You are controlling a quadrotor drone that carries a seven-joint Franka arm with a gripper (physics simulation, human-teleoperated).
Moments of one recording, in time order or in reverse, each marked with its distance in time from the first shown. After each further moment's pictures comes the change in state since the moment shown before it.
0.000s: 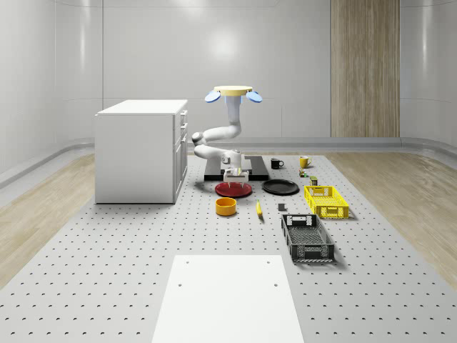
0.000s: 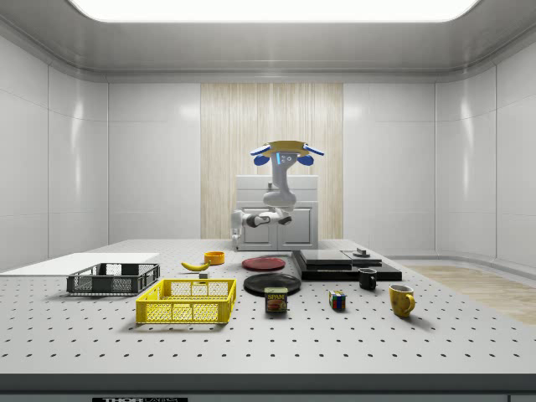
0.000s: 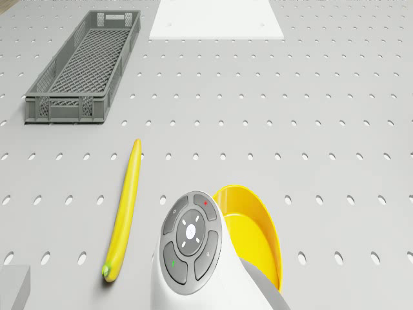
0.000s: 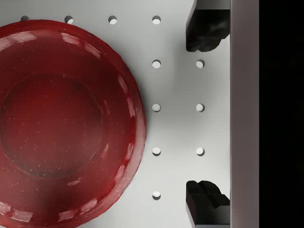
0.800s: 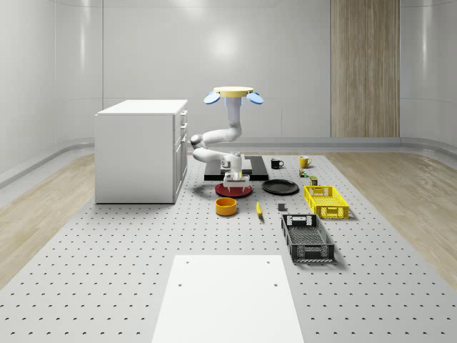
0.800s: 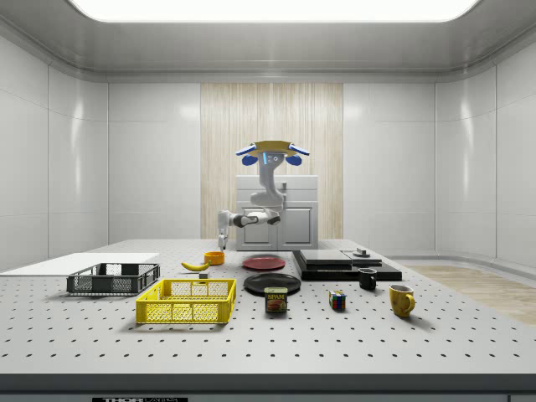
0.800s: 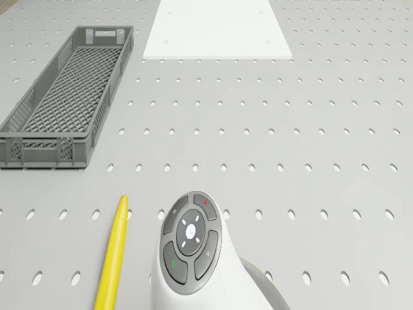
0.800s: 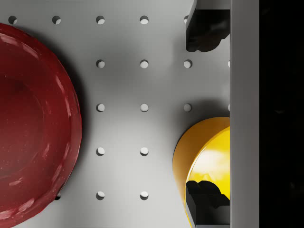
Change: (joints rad) arm -0.001 -0.002 0.000 0.000 0.001 0.002 0.001
